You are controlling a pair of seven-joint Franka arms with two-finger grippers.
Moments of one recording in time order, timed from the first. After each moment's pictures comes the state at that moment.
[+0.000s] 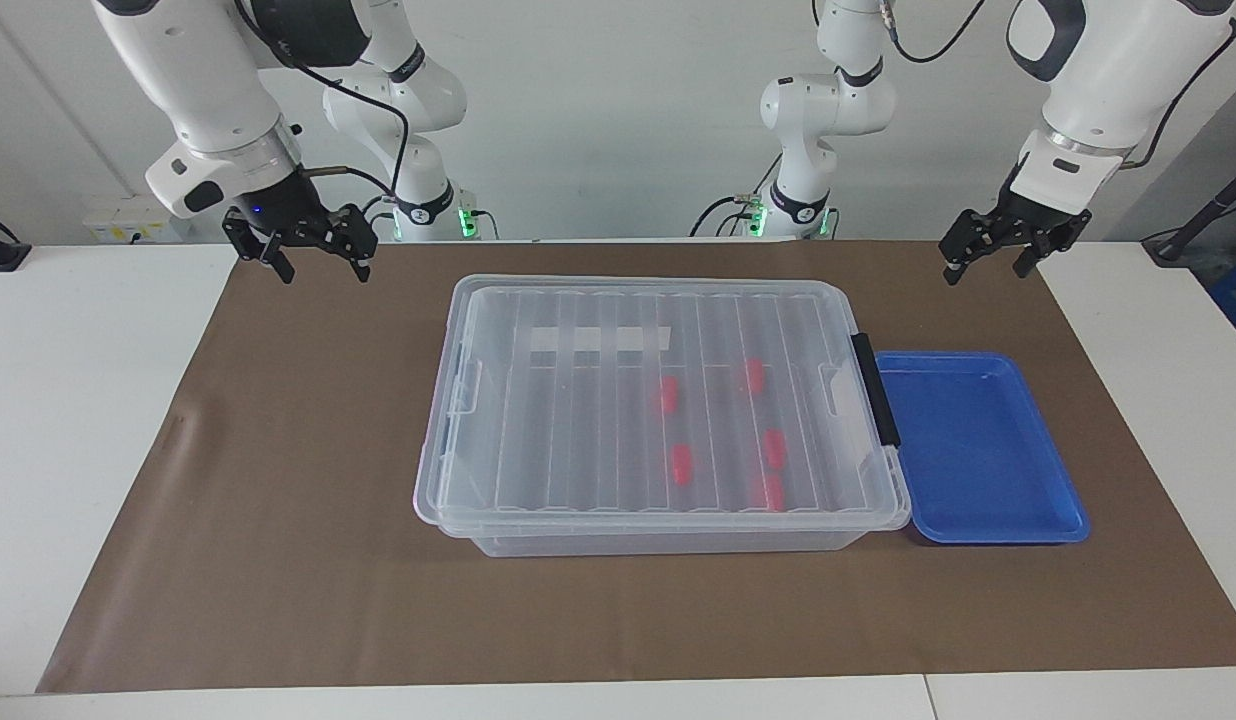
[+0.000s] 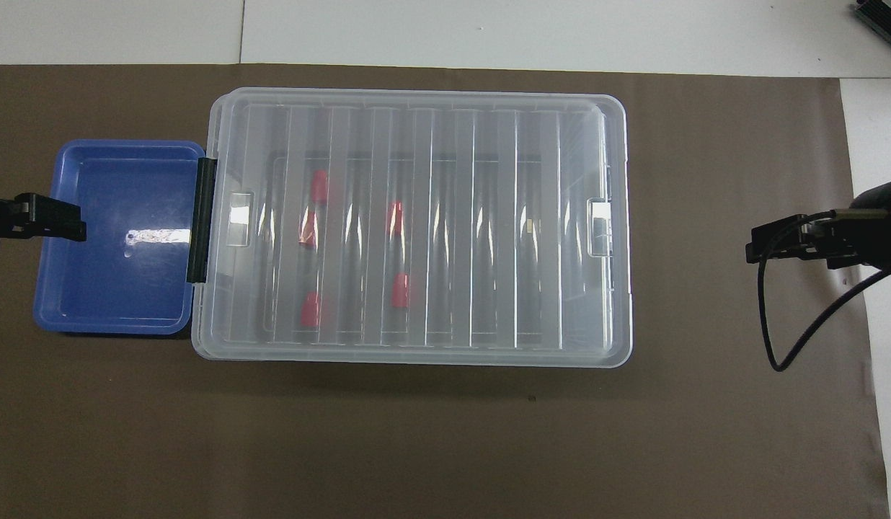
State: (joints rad) left arm -0.09 -0.04 0.05 -1.64 0.02 1.62 -0.06; right arm 0.12 -0.05 -0.10 -1.63 0.04 1.55 0.11
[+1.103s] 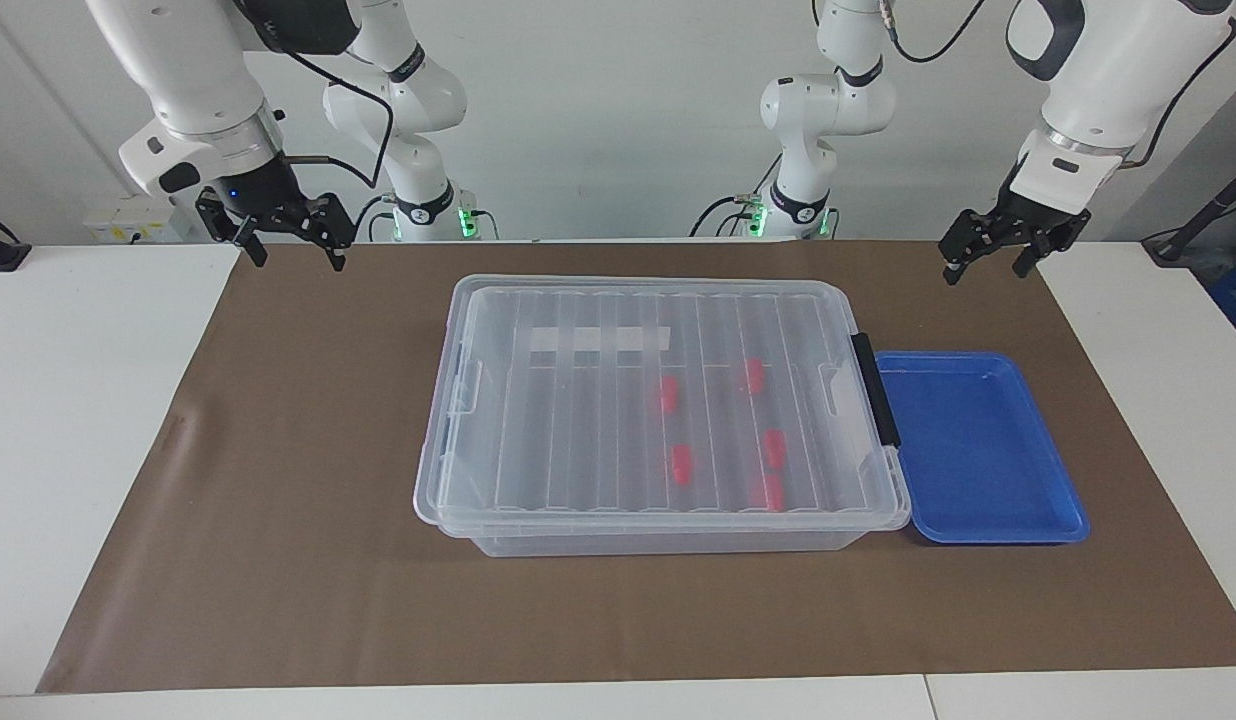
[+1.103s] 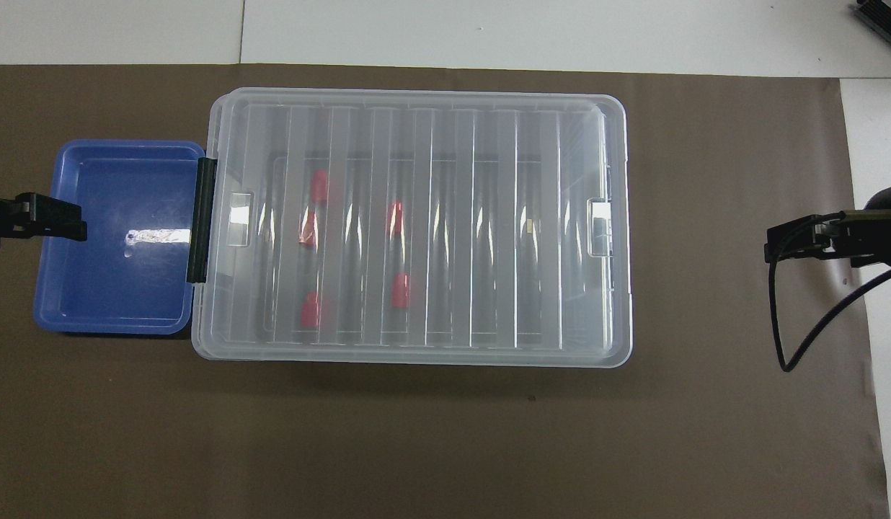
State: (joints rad) left arm -0.09 -0.04 0.05 -1.64 0.02 1.62 -0.06; right arm 0.11 -0.05 -0.08 -1.62 -0.03 1.53 0.11
